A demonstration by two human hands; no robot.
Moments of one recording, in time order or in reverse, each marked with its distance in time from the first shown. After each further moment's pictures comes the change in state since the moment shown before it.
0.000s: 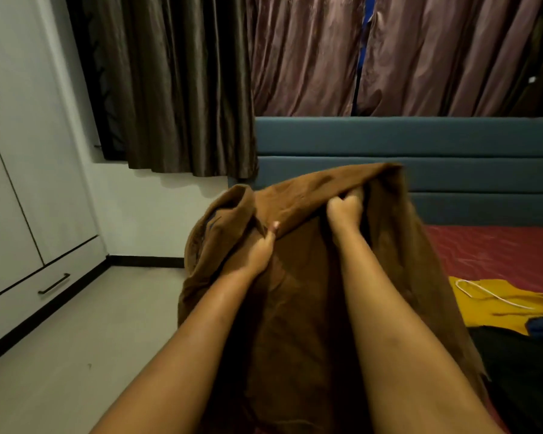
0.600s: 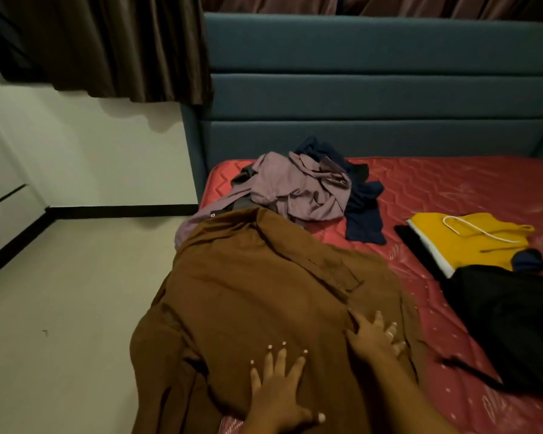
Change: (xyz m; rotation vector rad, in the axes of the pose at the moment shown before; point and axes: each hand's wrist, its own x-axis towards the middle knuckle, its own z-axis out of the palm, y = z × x) left_hand -0.179 -0.141 0.214 0.378 -1.111 -0.047; right_hand -0.152 0.271 -0.161 -1.233 -0.502 0.685
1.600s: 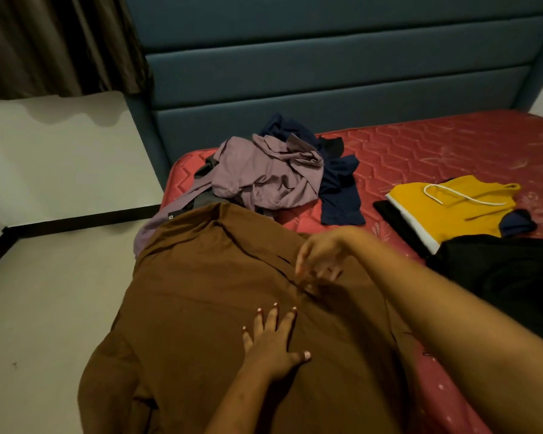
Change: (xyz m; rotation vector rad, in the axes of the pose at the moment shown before) left_hand 0.086 0.037 -0.045 0.012 0.089 0.038; right_hand 0.101 -0.089 -0.141 -0.051 -0.734 -0.305
